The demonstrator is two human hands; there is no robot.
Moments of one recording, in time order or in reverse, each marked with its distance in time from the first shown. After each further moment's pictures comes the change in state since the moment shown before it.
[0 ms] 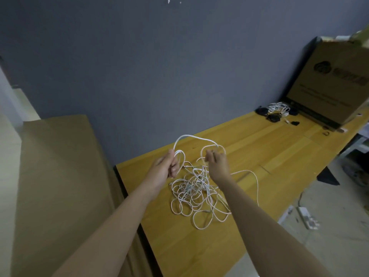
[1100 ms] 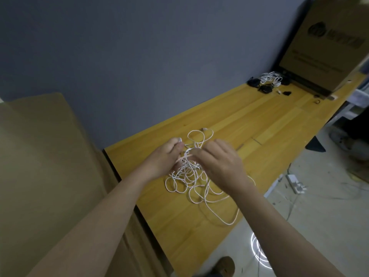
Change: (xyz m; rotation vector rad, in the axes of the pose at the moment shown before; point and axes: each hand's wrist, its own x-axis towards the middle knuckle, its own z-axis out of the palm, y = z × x) left_hand -0.001 -0.008 0.016 0.599 -0.222 -0.007; right_hand -0.079 -0.014 -0.037 -0.547 0.359 -1.190
